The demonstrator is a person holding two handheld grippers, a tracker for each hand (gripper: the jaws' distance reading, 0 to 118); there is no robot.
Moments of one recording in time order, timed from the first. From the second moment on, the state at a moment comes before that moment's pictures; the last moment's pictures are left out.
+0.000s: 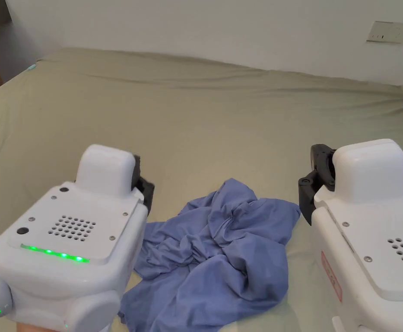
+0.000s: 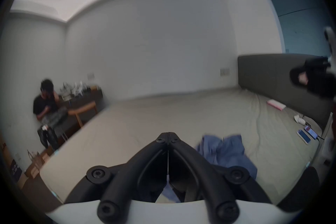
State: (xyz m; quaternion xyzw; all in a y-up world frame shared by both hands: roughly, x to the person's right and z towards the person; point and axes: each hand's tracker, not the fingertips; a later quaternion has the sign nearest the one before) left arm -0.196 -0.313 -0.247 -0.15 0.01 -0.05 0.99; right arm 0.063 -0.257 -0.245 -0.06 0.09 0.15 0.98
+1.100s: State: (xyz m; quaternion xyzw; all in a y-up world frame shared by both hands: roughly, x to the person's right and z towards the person) left arm -0.229 -0.477 -0.239 -0.44 -0.01 0.03 0.90; right arm 0.120 -0.439 -0.526 -0.43 0.16 0.20 0.87
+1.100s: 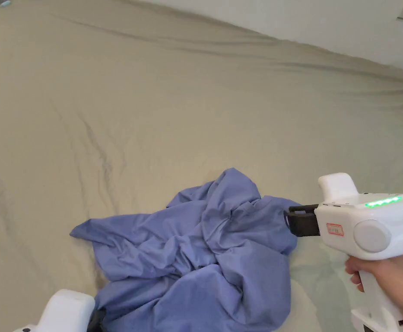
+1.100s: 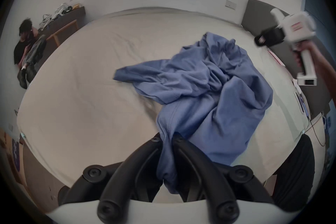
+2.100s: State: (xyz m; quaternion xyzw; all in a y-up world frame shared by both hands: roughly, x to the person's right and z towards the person) left arm -0.284 -0.357 -0.229 -0.29 0.04 0.04 0.96; right arm 0.196 -0.316 -0.501 -0.36 0.12 0.13 0.92
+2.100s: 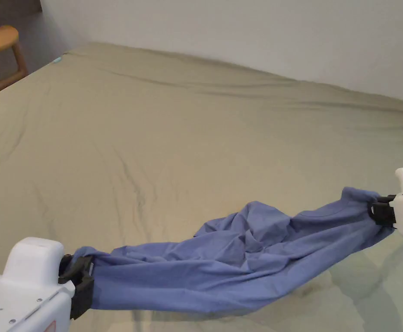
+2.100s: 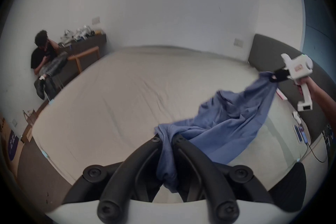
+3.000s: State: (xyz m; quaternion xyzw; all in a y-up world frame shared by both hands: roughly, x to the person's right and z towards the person) left arm -0.306 -0.069 -0.260 -0.02 0.05 -0.03 1.00; right arm 0.271 -0.038 -0.315 -0.06 0.06 -0.03 1.00
